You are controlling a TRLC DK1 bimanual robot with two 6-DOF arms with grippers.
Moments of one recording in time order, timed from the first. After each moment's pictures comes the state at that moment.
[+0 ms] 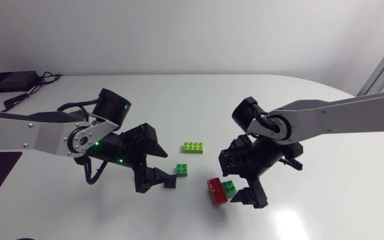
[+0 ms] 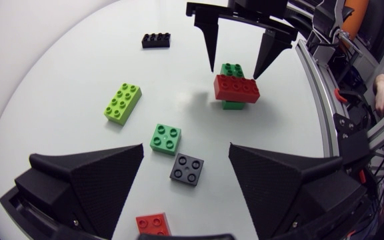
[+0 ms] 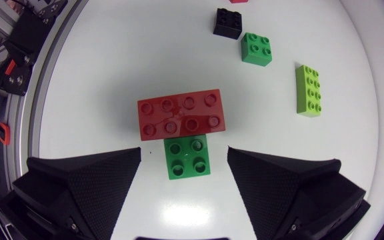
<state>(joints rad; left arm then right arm) -0.43 1.58 0.82 -0.23 0.54 0.71 0.49 1.67 0.96 -0.63 -0.29 -1.19</state>
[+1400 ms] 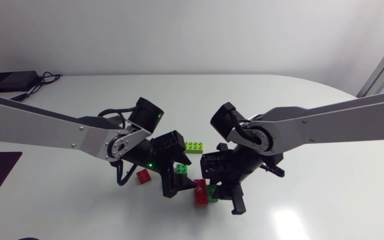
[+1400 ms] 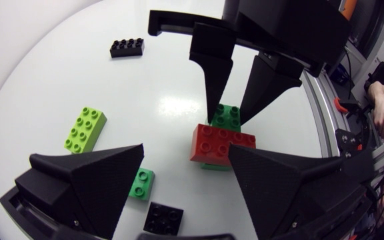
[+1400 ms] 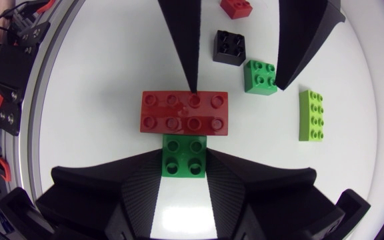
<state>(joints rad) -0.58 1.77 0.91 -0.12 0.55 0.62 0.63 1.70 0.97 -0.54 -0.26 -0.99</state>
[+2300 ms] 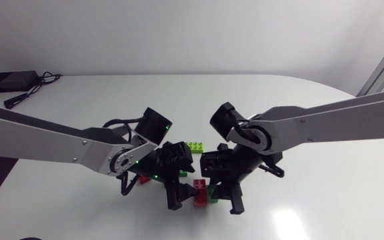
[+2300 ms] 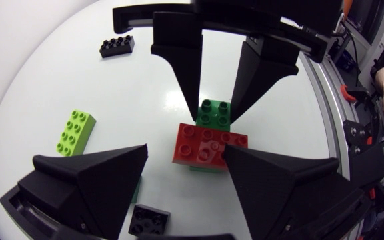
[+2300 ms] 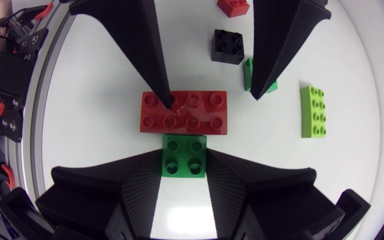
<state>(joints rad) -0.67 1.75 0.85 -0.06 0.44 0.61 0.63 1.71 0.98 -0.55 -0.27 -0.96</state>
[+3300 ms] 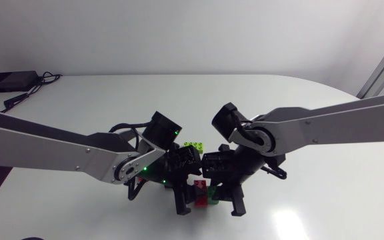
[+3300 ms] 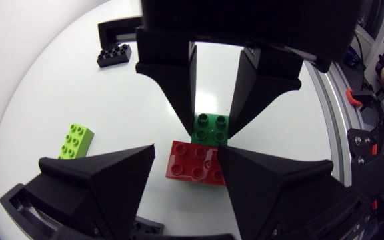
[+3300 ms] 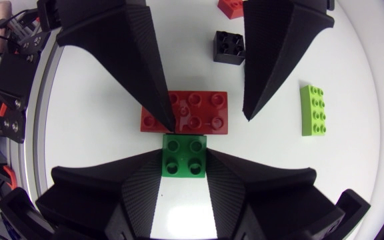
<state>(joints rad) -0.74 1.74 0.85 -0.01 0.36 0.56 0.63 1.68 0.96 -0.55 -0.28 -0.95</state>
